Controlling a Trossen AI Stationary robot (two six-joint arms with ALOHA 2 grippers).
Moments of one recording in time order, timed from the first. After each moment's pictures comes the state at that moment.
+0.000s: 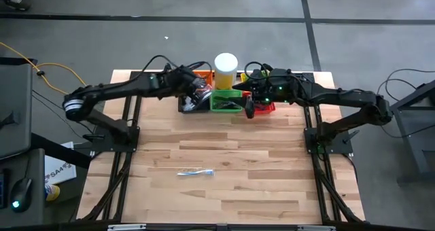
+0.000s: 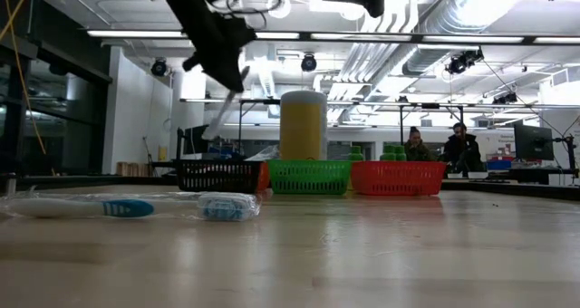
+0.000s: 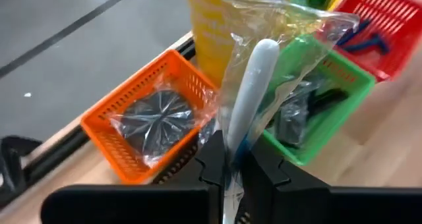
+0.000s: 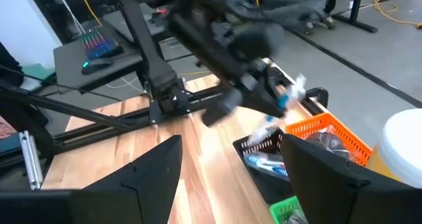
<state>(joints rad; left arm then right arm) 0.37 1.37 1.17 -0.56 -0.33 -0.31 -0.18 1.28 1.19 -0.18 0.00 0.21</state>
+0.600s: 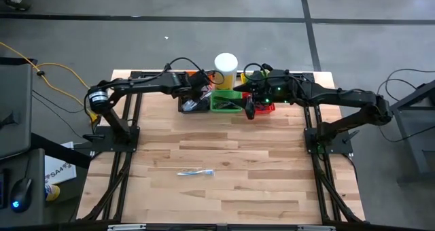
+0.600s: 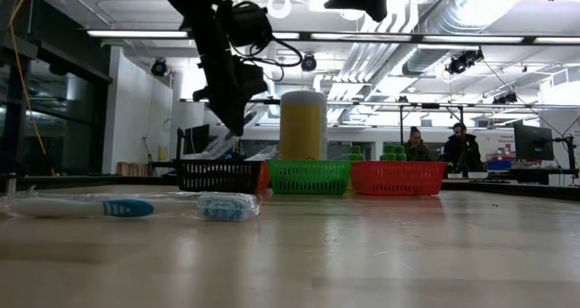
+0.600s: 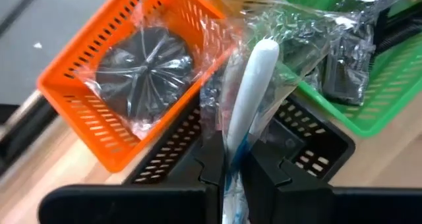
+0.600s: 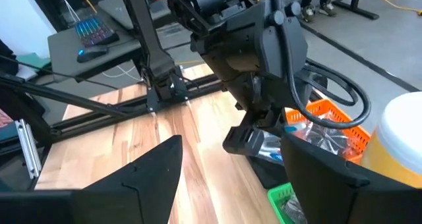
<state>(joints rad) 0.41 1.65 1.28 -0.69 -0.31 -0.28 -0.18 1.28 1.19 -0.23 0.00 0.22</state>
